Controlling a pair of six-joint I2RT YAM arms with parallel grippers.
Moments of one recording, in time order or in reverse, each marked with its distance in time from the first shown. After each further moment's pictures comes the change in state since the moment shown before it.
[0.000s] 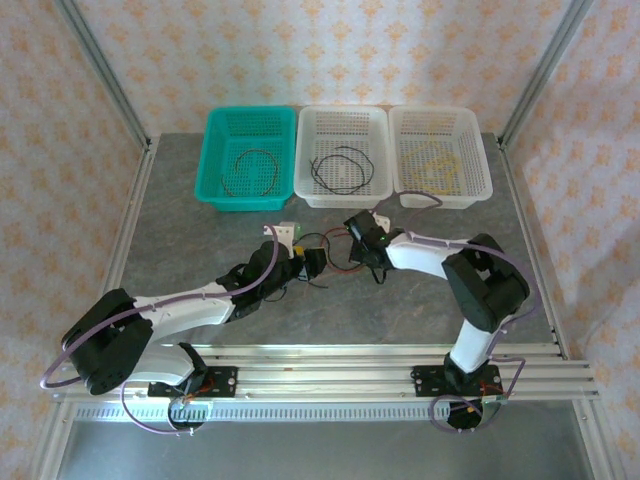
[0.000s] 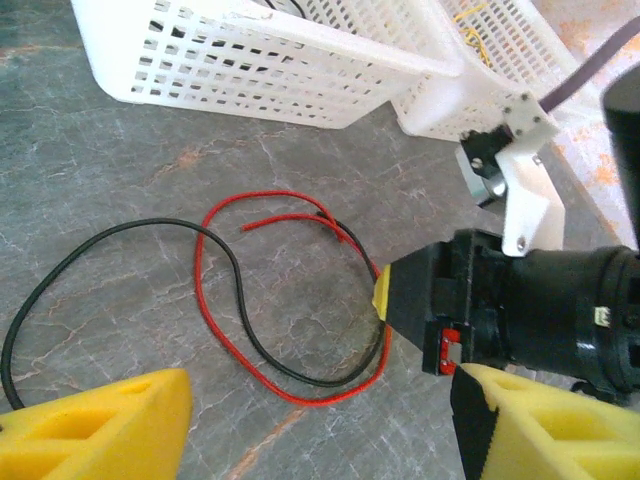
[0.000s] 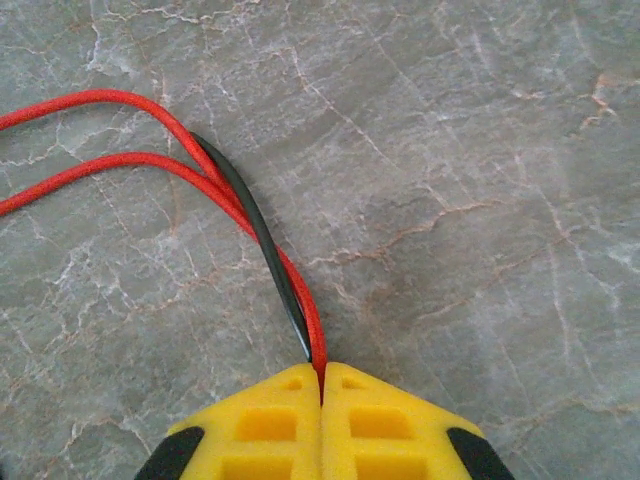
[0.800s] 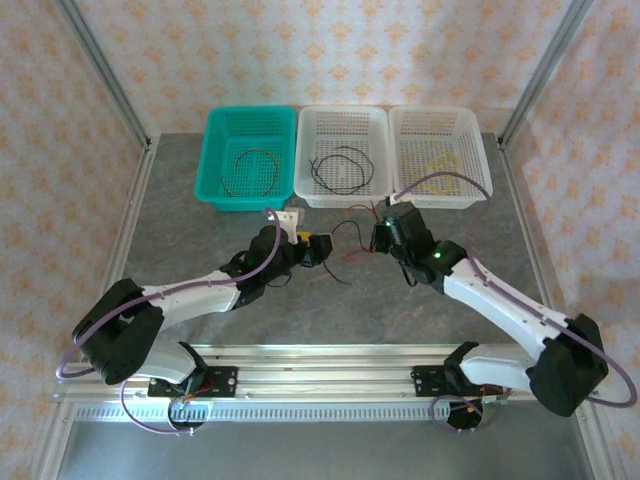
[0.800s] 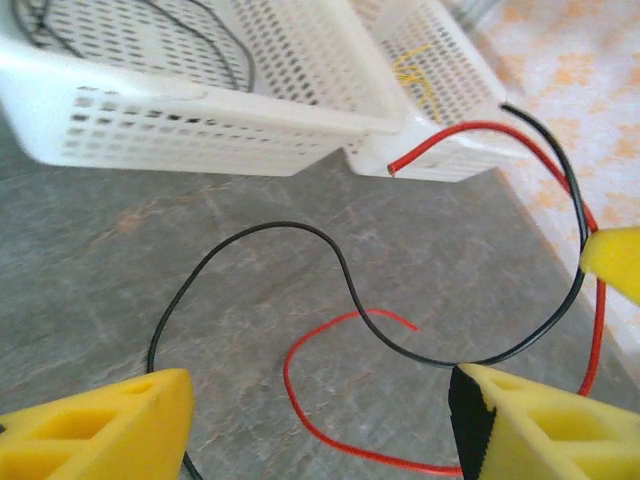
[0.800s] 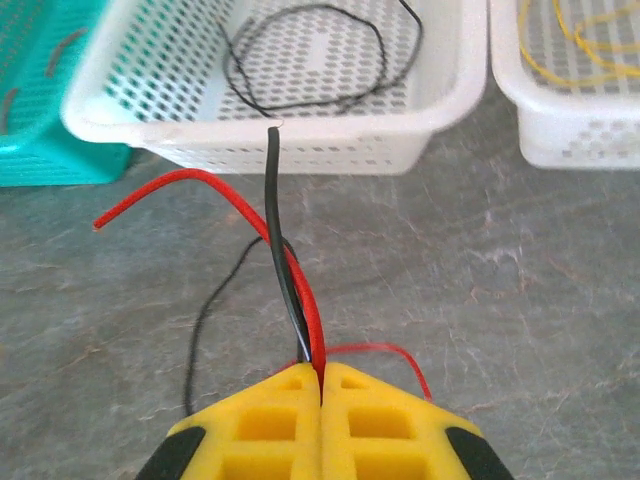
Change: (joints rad) left arm 0.069 0.076 0.086 0.080 0.152 0.039; right arm 0.000 -0.577 -0.073 -0.053 0.013 -0.313
